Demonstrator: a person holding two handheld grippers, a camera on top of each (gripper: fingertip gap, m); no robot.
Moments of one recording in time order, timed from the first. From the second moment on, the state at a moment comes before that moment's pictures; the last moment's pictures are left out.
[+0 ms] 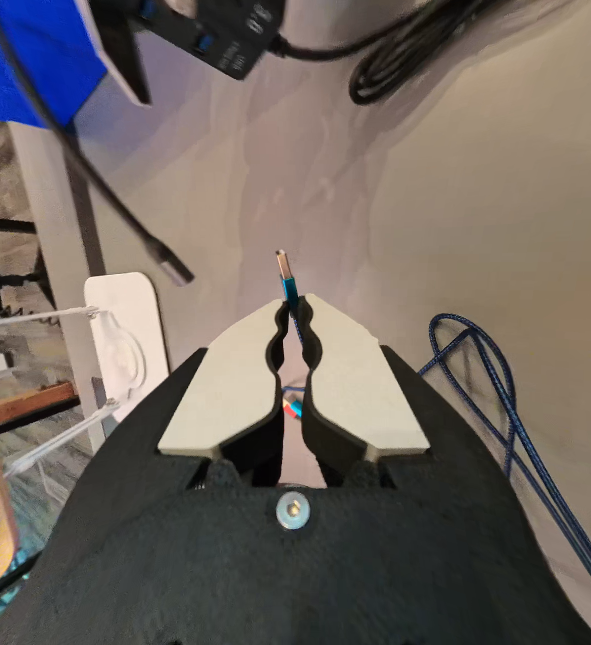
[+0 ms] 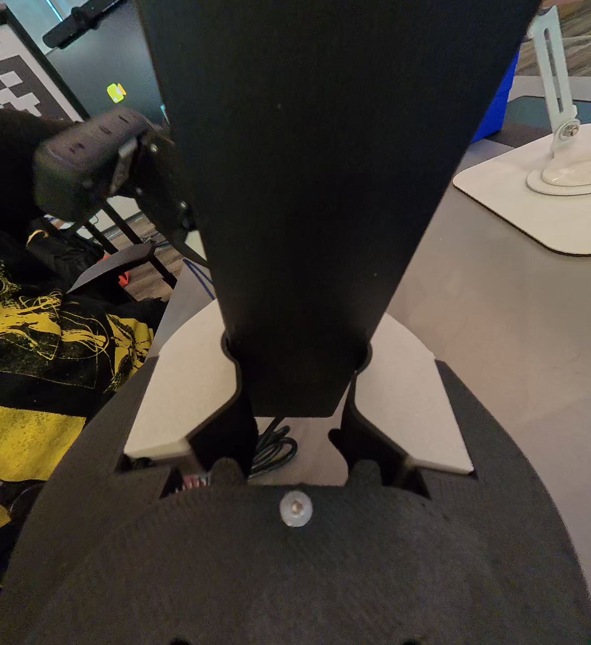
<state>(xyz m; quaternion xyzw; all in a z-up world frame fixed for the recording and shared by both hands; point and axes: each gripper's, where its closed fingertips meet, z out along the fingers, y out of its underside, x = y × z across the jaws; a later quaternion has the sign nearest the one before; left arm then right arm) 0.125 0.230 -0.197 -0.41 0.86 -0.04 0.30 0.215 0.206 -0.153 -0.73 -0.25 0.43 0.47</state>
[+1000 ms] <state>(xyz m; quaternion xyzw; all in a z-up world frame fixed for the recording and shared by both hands) 0.206 0.233 -0.114 -0.32 0.82 0.17 0.45 0.179 0.203 -0.166 -0.73 -0.32 0.39 0.47</state>
